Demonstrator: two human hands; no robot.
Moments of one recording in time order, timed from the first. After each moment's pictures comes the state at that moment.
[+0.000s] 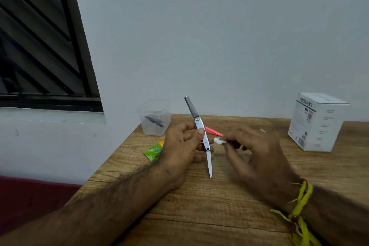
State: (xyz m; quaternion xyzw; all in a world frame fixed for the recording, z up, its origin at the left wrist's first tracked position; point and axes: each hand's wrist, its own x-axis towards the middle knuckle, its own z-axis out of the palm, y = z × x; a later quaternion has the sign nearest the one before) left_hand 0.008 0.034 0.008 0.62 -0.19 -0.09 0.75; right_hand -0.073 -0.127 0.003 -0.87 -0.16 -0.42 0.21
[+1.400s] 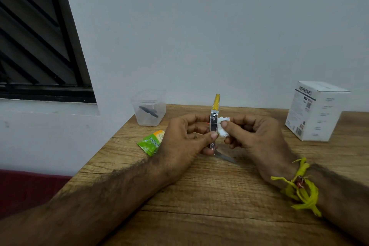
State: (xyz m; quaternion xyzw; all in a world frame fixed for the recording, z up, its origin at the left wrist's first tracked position) left_hand 0.001 0.035 0.007 0.65 -0.31 -0.07 0.69; right_hand -0.062 -0.122 0.011 -0.71 0.01 -0.28 0.64
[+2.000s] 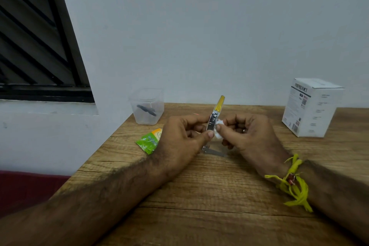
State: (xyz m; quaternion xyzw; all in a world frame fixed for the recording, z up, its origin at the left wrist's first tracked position) left_hand 0.001 0.036 0.006 0.71 -0.34 0.01 0.62; right_hand -0.060 -0.124 0.008 -0.78 -0.02 -0.27 0.57
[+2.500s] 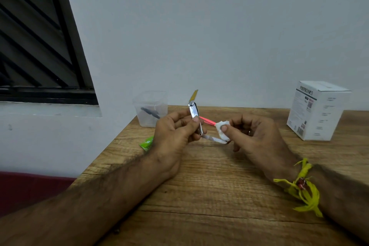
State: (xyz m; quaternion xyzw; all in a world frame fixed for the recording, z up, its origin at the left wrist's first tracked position) left_hand 0.008 0.036 0.013 0.57 -0.17 -0.05 0.80; right_hand -0.064 -0.127 0.010 -0.78 -0.01 -0.27 0.56
